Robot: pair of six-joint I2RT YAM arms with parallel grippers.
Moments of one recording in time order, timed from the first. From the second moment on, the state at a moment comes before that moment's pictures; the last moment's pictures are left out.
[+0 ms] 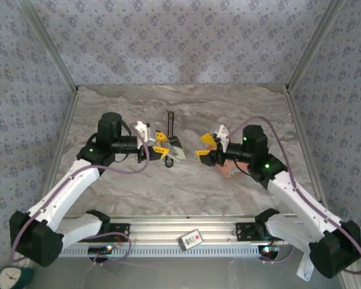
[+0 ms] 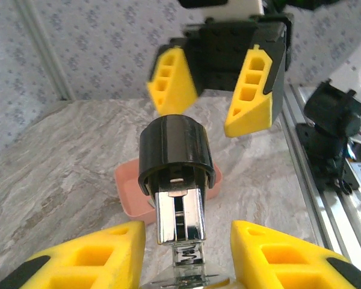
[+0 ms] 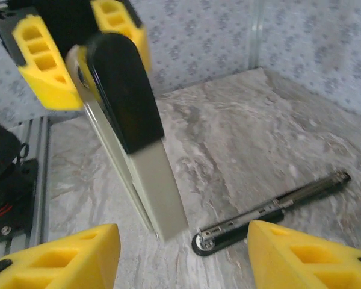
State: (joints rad) left arm -0.47 1.09 0.93 -0.28 0.95 0.51; right arm 0.52 1.00 0.79 -0.10 -0.69 -0.21
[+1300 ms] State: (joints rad) left arm -0.43 1.09 0.79 -0.12 1.01 0.48; right arm 0.44 1.02 0.82 0.06 -0.97 -0.17
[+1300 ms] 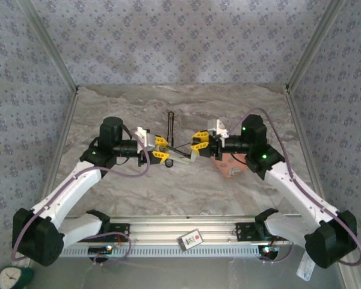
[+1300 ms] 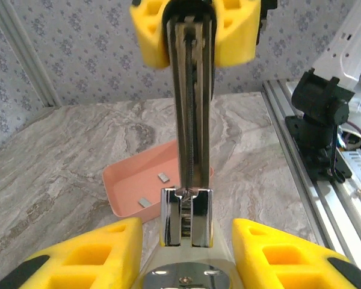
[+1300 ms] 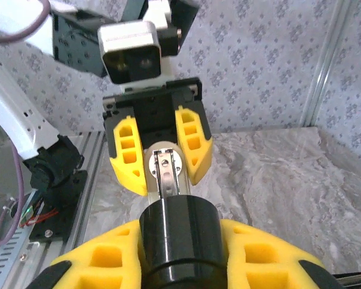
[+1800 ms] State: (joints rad) left arm -0.42 1.15 0.72 0.01 0.99 0.42; right arm 0.38 0.99 0.78 0.26 -0.97 0.02
